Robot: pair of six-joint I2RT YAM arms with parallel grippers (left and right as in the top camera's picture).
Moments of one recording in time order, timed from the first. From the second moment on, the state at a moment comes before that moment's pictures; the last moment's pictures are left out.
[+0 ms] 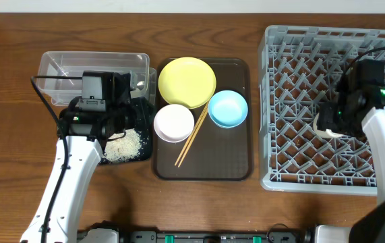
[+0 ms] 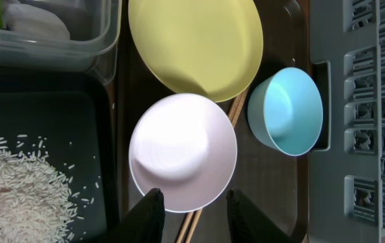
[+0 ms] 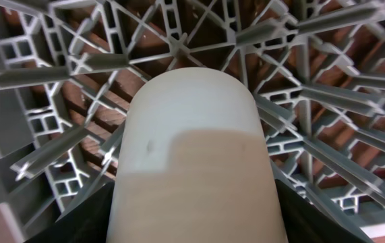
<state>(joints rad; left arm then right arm) -0.07 1.31 1.02 -0.71 0.41 -0.30 -0.16 1.53 1.23 -1.07 0.05 0.08</state>
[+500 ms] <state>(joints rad) -0.07 1.31 1.02 -0.71 0.41 -0.30 -0.17 1.65 1.23 -1.03 0.07 0.09</state>
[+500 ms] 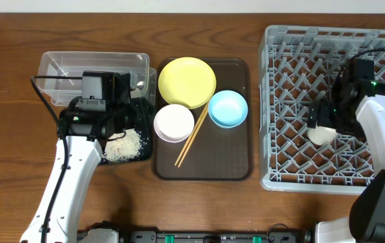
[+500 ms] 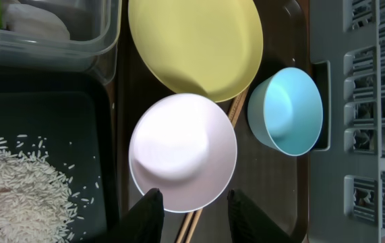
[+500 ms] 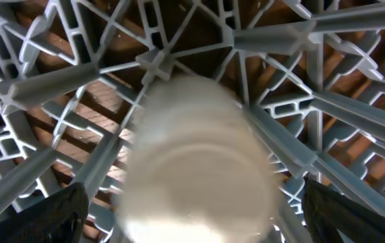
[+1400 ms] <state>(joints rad) -0.07 1.31 1.02 -0.96 -0.09 -0.55 0.34 1.71 1.31 -0.62 -0.19 -0.10</state>
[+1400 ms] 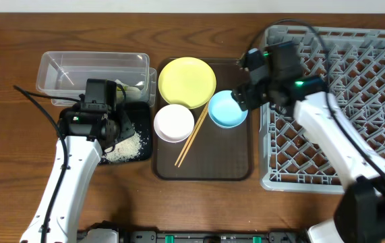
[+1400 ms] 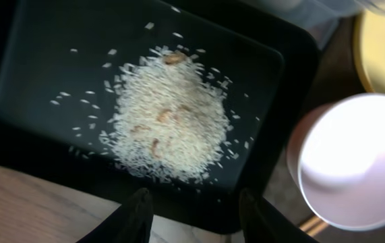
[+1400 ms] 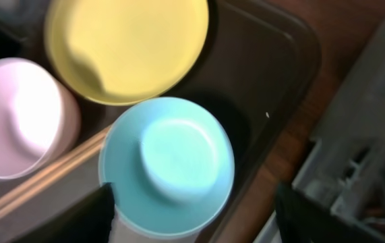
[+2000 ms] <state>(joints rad) -0.07 1.31 1.02 -0.96 -0.14 -0.57 0.40 1.97 1.31 -0.55 0.04 0.02</state>
